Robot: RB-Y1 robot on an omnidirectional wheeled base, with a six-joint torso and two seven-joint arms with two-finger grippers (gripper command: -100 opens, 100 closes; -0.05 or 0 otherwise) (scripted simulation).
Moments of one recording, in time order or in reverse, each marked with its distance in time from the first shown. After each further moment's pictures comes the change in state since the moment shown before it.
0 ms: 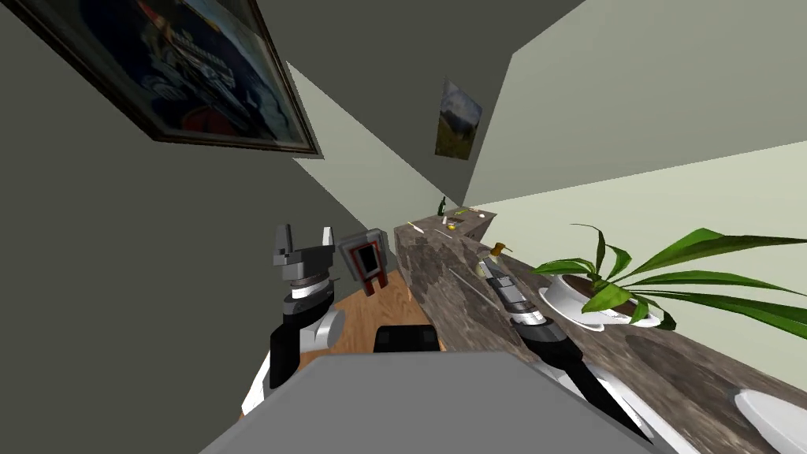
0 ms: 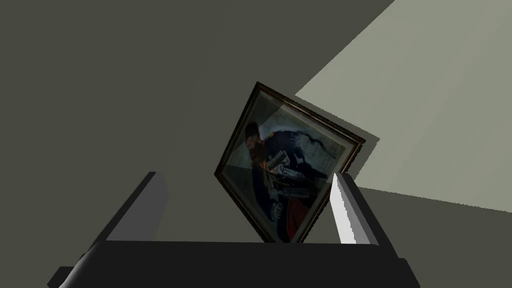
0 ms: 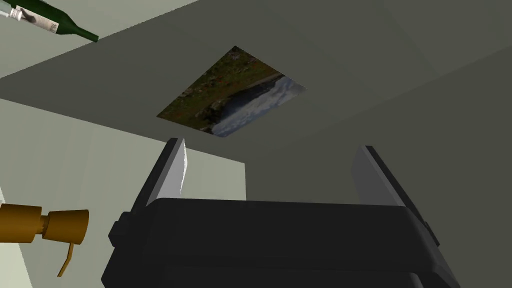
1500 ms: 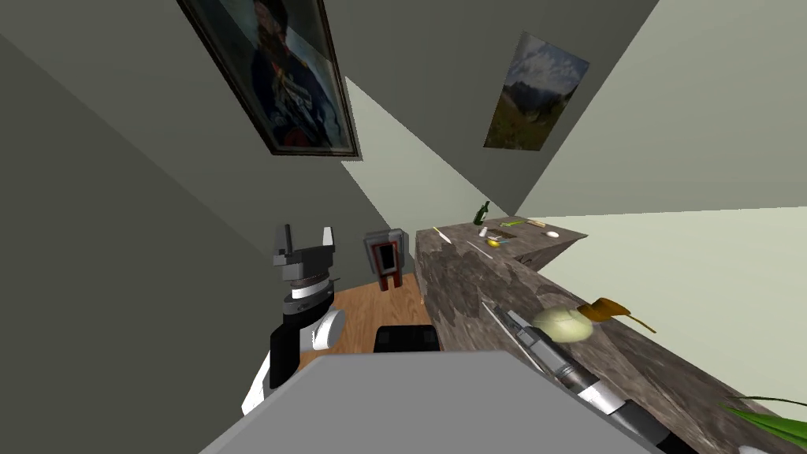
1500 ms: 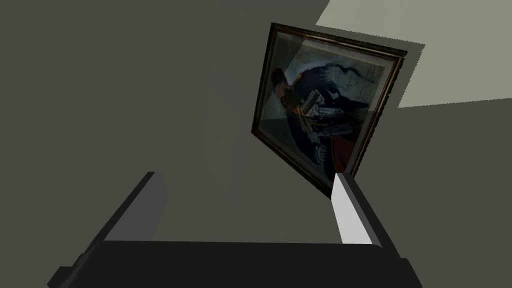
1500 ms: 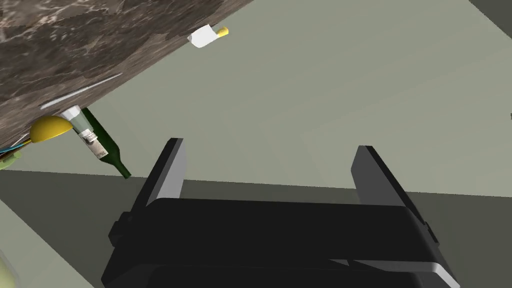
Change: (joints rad) left arm 0.000 0.000 0.000 0.000 0.000 0.000 0.000; right arm 0.396 -0.216 -0.055 0.100 0.112 0.046 0.216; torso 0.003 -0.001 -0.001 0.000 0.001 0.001
